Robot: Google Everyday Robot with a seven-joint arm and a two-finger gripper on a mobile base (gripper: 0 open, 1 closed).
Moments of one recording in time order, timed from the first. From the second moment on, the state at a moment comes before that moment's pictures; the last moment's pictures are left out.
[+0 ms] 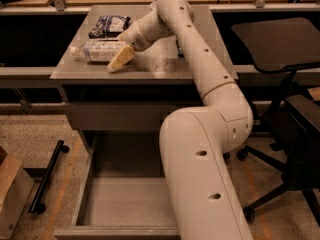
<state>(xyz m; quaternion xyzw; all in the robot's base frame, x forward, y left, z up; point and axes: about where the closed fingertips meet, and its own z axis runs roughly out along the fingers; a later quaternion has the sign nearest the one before) 0.812 0.144 0.842 -0.62 0.63 0.26 0.38</state>
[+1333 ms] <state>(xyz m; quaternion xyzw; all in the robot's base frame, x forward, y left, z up) 0.798 0.139 0.883 -0.64 0.63 0.22 0.38</state>
